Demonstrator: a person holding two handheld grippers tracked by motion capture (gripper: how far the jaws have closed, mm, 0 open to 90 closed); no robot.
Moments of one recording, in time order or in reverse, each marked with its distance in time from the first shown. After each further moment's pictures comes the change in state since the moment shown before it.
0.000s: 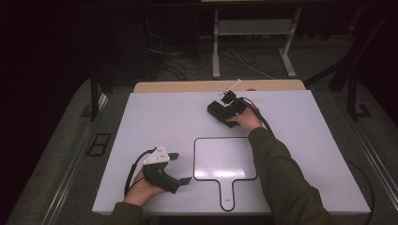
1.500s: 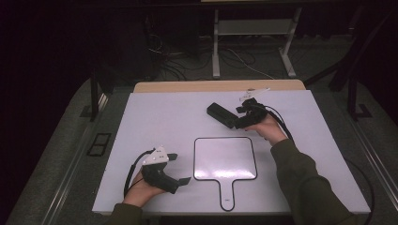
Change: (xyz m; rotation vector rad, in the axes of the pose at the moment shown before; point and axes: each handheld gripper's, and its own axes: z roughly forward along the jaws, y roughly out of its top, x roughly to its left) left arm 0.000 -0.002 -0.002 0.001 0.014 -0.020; right arm 0.021 -0.055 -0.080 -0.261 0.072 -0.021
